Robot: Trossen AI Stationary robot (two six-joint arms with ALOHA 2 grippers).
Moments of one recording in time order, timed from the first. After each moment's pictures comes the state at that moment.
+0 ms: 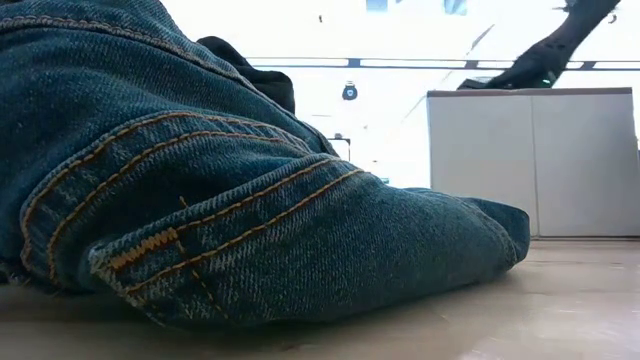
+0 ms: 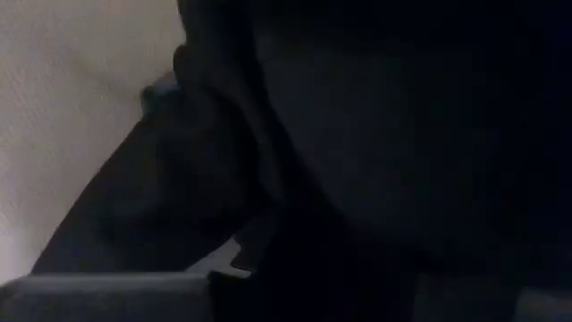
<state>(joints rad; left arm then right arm) -0.10 0.01 0.01 0.05 -0.30 0.04 -0.79 1.41 0.58 -0.24 -0.05 0.37</state>
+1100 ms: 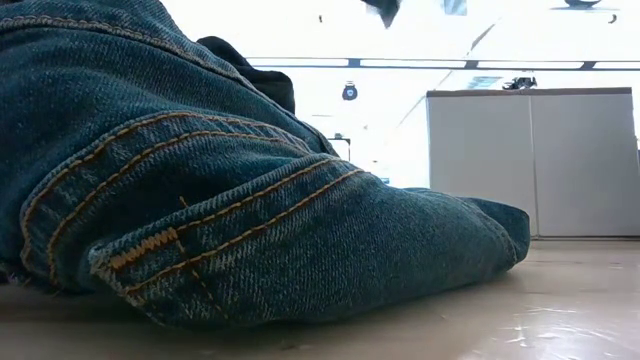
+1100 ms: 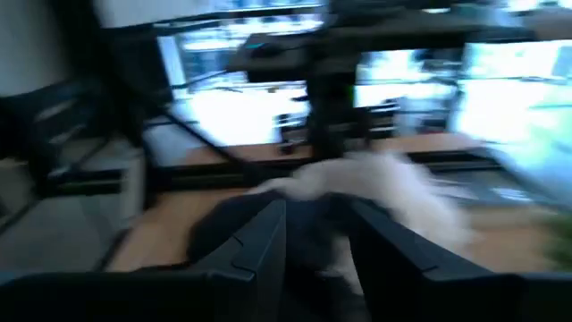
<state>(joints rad) -0.10 0.01 0.01 0.05 -0.30 0.04 0.13 1.45 1.01 0.26 0.07 0.07</state>
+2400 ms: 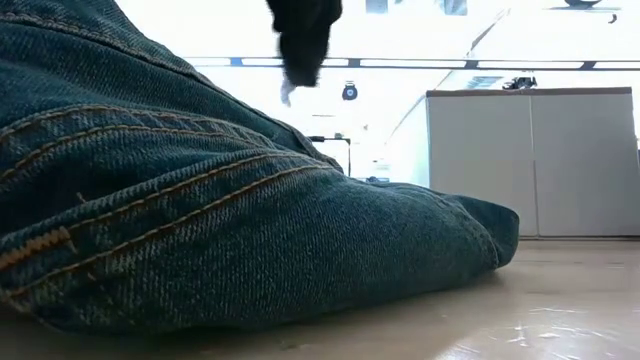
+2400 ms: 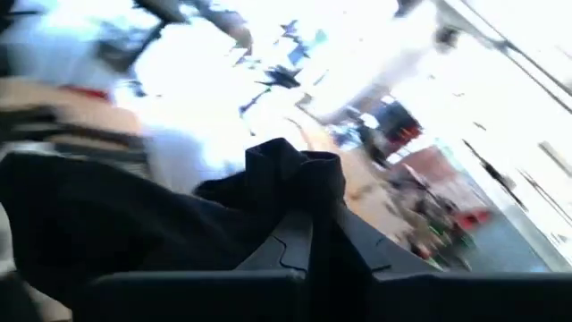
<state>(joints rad) -0.10 0.01 0.01 0.05 -0.30 0.04 0.25 1.80 2.13 -0.56 1.11 -0.61</state>
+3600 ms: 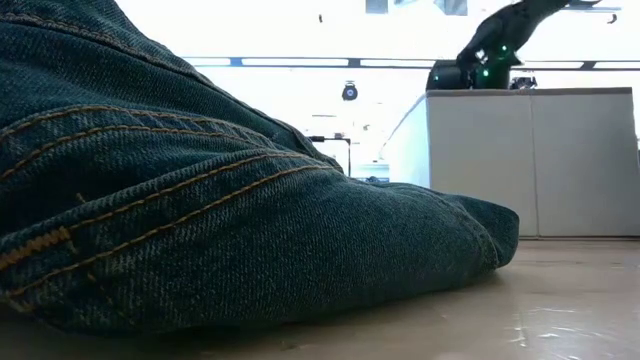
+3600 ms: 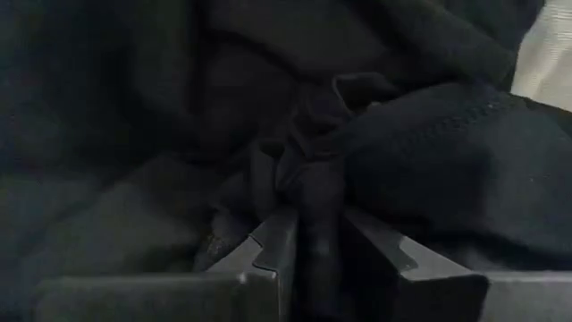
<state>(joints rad) -0.10 0.01 0.01 0.05 -0.30 0.04 -0.73 1.45 1.01 -0.91 0.26 0.20</state>
